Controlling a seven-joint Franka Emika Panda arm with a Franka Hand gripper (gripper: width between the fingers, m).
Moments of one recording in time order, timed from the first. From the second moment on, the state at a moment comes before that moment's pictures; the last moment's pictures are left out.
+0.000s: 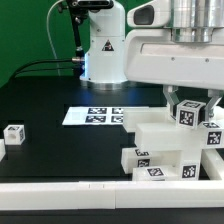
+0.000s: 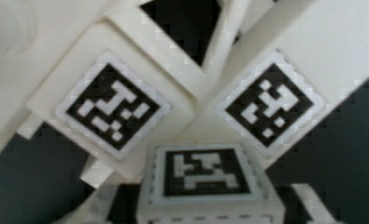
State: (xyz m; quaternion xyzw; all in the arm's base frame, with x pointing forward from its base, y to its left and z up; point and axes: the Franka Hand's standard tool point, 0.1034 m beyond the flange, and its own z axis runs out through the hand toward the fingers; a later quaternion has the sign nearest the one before) arm 0.639 0.088 0.112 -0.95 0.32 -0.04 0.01
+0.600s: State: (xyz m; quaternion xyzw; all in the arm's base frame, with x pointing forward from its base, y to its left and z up) arm 0.664 0.074 0.113 -0.88 0.48 -0.06 0.04
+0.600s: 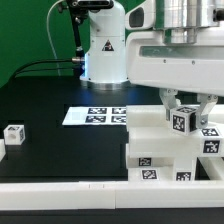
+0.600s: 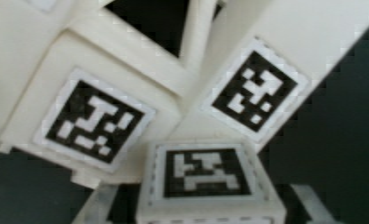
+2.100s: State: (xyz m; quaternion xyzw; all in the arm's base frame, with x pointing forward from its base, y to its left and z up) arm 0.658 0.077 0.111 -0.72 0.69 -0.02 0.08
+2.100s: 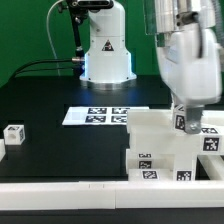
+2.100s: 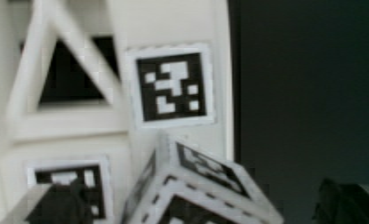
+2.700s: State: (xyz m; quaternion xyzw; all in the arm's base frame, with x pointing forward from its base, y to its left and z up) arm 0.653 0.077 0.110 -0.89 0.46 -0.03 0.05
